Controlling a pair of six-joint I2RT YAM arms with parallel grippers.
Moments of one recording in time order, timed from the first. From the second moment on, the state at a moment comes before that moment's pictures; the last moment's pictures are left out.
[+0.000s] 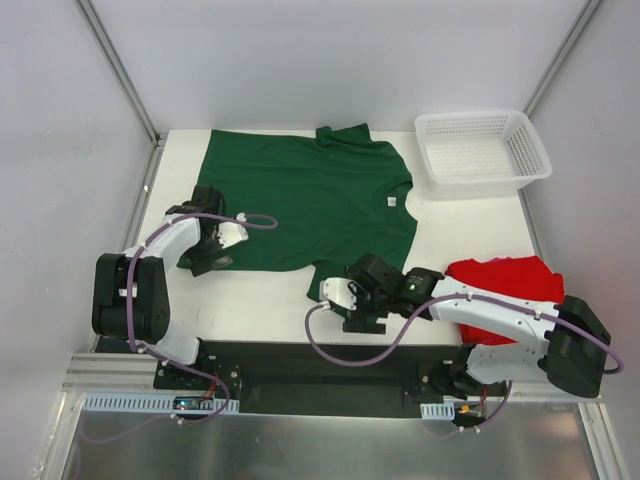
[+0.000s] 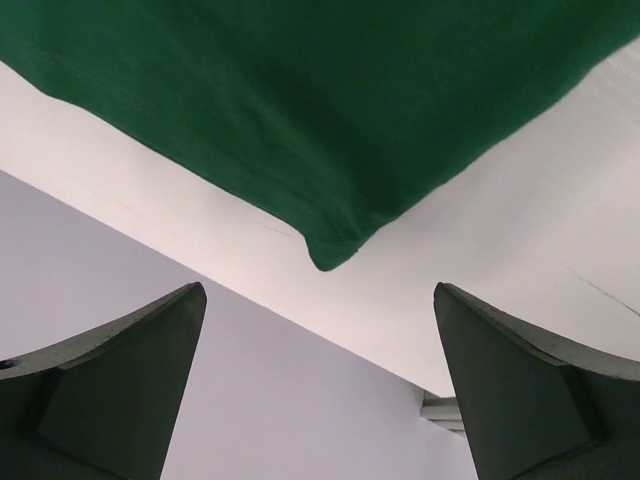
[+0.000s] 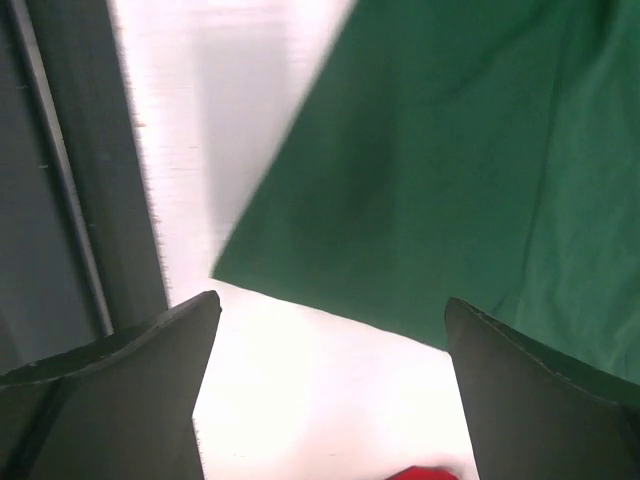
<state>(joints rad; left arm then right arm) -0.08 1.53 0.93 -0.74 -0.25 1.04 1.05 1.24 0.80 -0.63 0.02 -0.56</state>
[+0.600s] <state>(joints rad) -0.08 1.55 0.95 -0.66 -0.25 1.09 1.23 1.24 0.66 -0.64 0.02 -0.58</state>
